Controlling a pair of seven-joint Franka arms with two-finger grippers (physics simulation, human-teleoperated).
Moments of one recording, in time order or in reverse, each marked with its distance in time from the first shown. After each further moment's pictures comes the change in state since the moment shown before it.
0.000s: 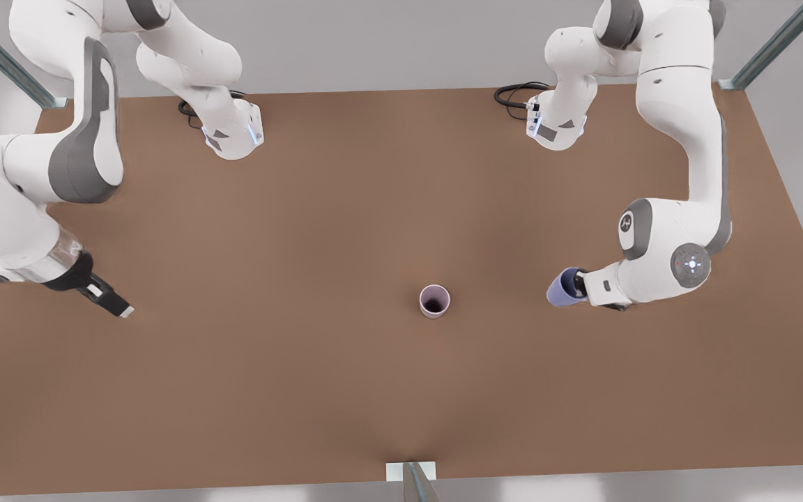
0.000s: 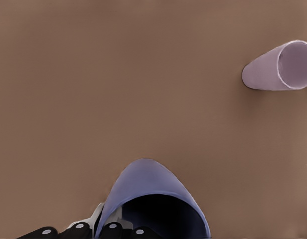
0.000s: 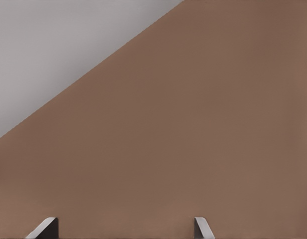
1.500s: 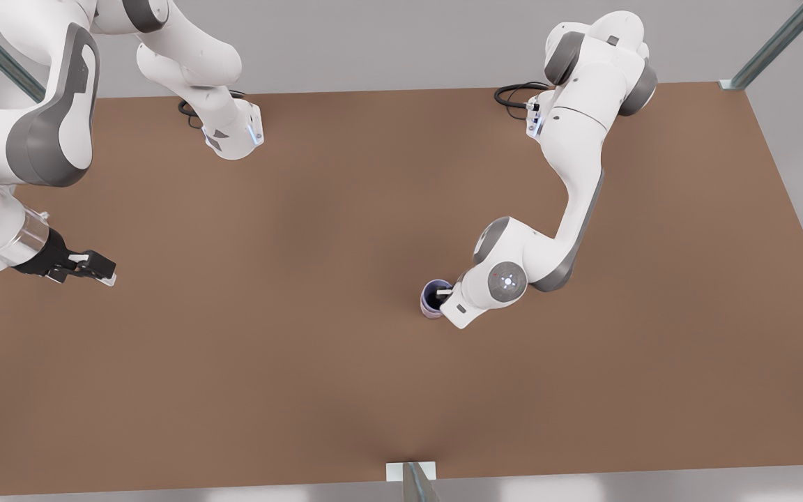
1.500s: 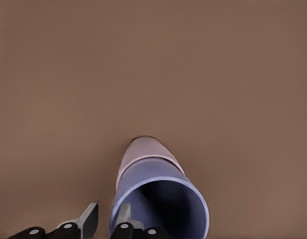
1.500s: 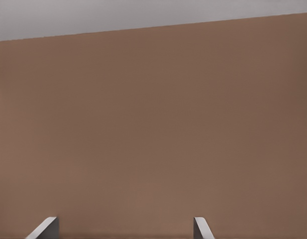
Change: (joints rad) left arm -0.232 0.325 -0.142 0.321 0.015 0.004 -0.995; right arm -0.010 0.016 -0.013 0.128 -0.026 -0.191 -0.535
